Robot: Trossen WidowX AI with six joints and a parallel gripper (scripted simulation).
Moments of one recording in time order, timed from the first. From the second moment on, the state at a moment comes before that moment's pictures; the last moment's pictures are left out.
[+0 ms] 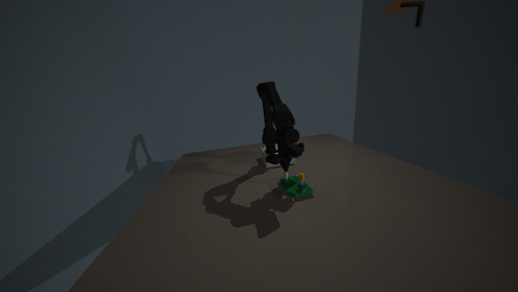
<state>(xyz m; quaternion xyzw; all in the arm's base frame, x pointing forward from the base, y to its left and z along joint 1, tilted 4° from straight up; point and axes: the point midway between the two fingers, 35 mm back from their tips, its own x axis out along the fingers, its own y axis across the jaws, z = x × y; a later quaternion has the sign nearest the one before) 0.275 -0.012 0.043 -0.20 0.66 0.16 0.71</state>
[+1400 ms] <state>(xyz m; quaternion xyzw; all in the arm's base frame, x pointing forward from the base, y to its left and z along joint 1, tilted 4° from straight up) 0.276 -0.011 0.060 -0.20 0.67 0.16 0.70</state>
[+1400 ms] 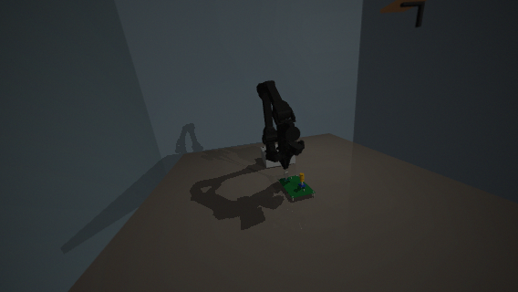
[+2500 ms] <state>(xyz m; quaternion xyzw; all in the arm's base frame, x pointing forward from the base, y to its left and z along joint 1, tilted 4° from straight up) 0.301 0.009 0.085 0.09 0.66 -0.08 0.74</state>
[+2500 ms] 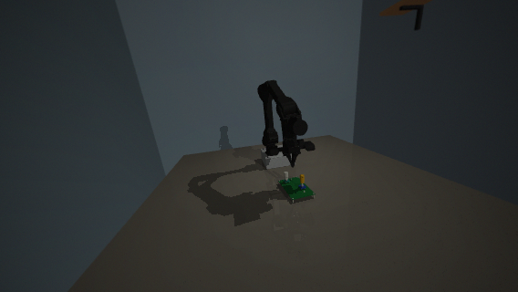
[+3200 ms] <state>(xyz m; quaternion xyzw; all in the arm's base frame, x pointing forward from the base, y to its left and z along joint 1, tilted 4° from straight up) 0.316 0.016 0.094 0.34 0.59 -0.31 0.66</state>
